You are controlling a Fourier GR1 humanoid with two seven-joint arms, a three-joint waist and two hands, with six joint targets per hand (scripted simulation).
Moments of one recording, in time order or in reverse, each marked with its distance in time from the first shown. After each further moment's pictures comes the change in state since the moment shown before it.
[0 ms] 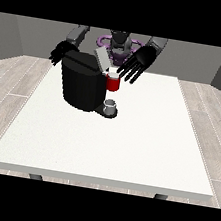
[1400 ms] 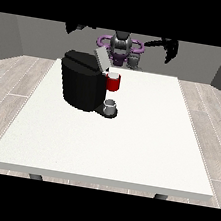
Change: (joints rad) left arm 0.449 -0.340 0.299 -0.053 0.436 -0.016 -0.082; right arm 0.121 -0.124 -0.010 -0.112 -0.056 0.145 0.088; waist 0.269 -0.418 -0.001
